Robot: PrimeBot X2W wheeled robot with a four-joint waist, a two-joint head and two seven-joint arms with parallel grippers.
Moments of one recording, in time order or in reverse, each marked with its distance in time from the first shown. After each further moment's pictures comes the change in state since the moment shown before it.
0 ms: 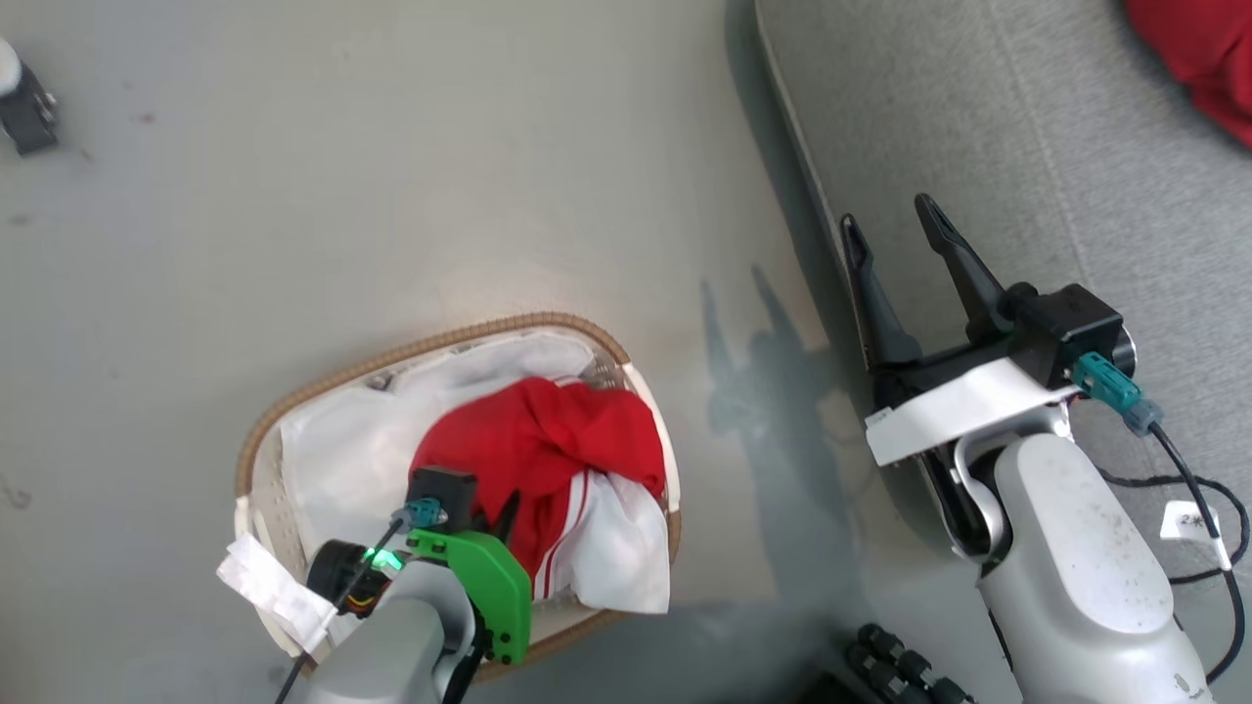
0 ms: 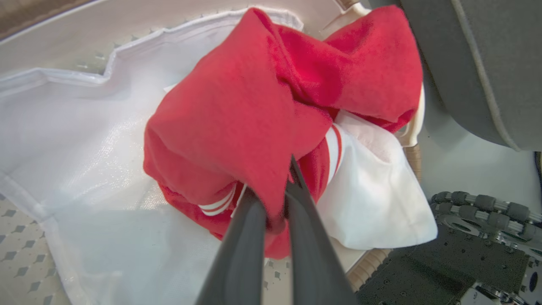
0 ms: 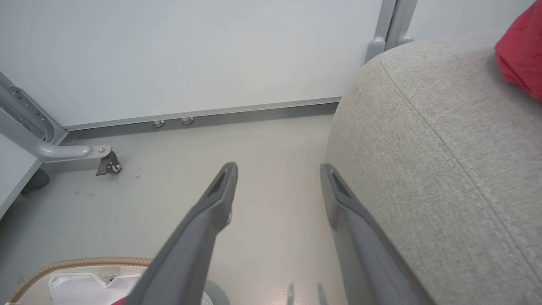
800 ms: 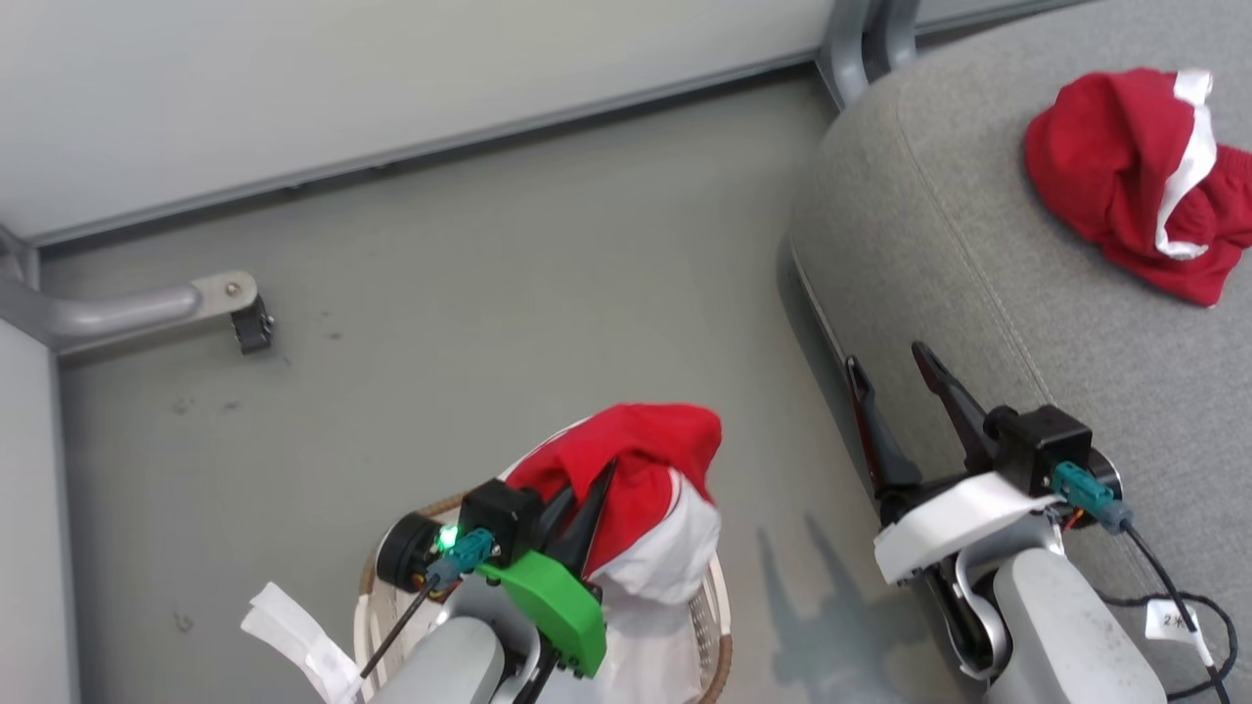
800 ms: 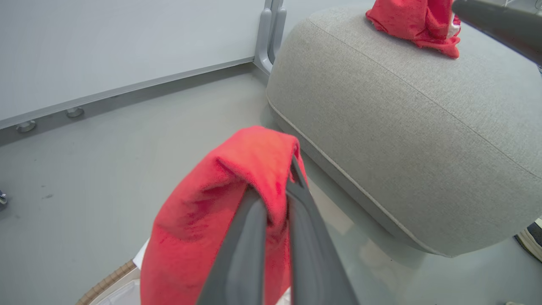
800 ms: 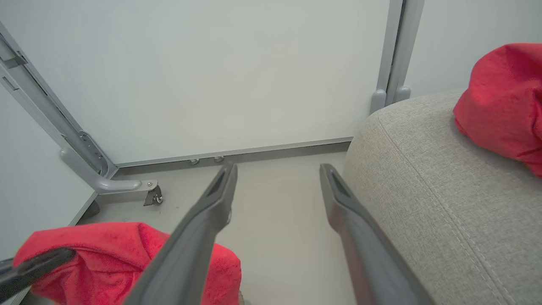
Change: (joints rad) left arm 0.230 0.021 0.195 -0.546 0.264 0.000 -0.004; right arm 0.166 0.000 -0.007 0.070 0.009 0.000 0.000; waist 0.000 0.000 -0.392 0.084
